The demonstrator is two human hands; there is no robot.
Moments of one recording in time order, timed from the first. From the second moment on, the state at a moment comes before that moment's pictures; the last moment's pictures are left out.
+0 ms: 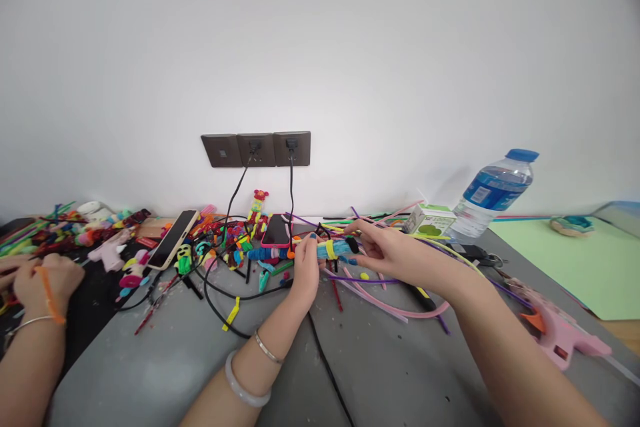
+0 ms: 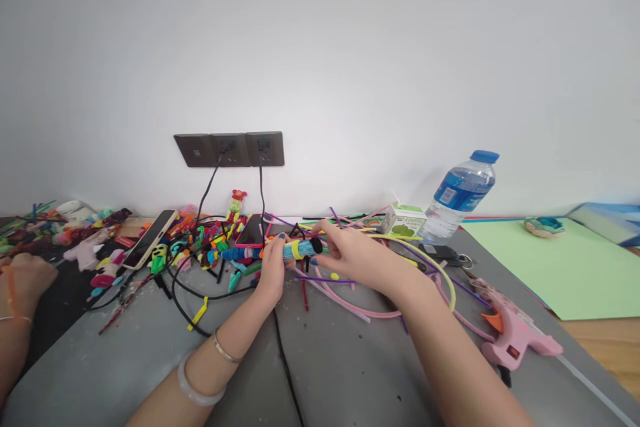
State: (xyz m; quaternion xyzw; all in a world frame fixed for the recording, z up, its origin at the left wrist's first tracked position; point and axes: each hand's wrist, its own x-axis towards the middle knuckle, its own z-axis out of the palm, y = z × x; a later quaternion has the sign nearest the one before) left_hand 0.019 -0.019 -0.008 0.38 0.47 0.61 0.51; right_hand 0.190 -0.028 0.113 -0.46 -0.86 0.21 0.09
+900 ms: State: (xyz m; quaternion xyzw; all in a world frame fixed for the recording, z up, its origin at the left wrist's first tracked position) left_hand 0.021 -0.023 0.000 0.35 0.44 0.63 0.54; right_hand 0.197 -0.024 0.121 -0.41 -0.87 0.23 0.17
